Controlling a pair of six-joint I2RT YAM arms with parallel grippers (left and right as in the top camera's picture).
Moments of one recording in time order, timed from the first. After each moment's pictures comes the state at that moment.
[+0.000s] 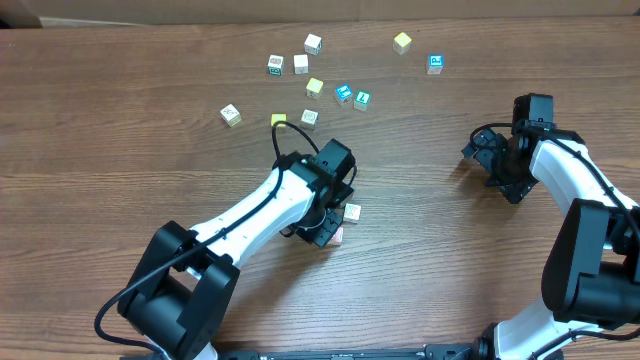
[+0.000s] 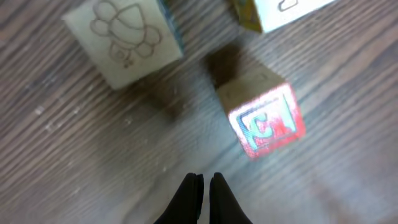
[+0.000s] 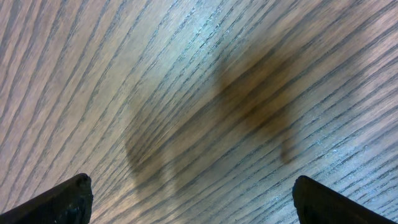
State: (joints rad) left arm -0.67 1.82 1.24 -1.01 0.06 -0.02; right arm -0.17 1.82 1.13 -0.64 -0.05 0.66
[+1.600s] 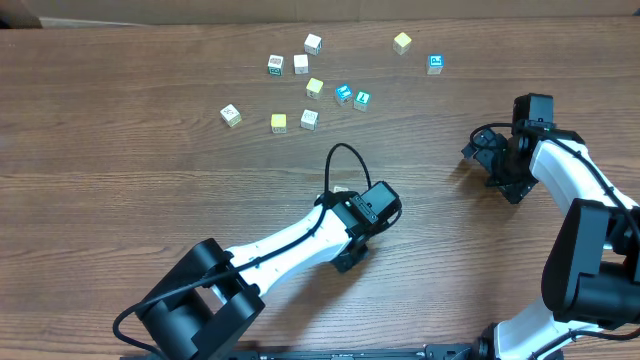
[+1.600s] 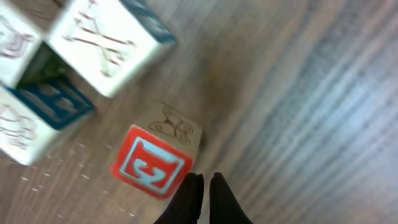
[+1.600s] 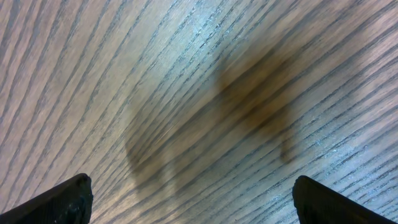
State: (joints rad) left arm -0.90 1.82 1.16 -0.82 -0.13 0.06; right arm -0.17 1.82 1.13 -0.64 -0.05 0.66
